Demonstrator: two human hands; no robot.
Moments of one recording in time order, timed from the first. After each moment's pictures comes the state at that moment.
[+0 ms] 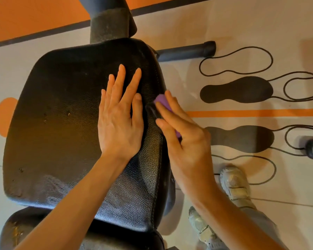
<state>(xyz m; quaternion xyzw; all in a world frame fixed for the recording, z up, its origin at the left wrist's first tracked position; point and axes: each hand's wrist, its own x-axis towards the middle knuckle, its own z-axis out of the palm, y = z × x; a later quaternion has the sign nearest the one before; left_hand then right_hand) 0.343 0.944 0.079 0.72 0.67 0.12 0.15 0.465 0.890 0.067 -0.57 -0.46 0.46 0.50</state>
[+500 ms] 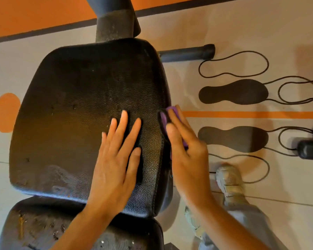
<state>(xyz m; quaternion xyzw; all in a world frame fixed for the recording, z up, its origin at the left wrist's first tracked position) 0.315 0.853 0.105 0.74 0.63 0.05 0.23 0.462 0.861 0.080 -0.55 -0.30 0.56 0.55</state>
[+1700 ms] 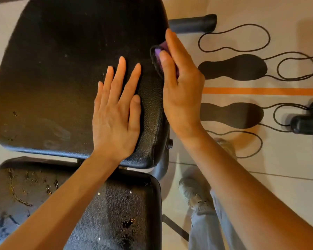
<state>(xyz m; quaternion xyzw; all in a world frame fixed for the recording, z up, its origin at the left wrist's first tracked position) 0.316 0.841 0.085 0.75 0.64 0.10 0.15 0.444 0.882 0.061 -0.61 -0.44 0.39 0.53</state>
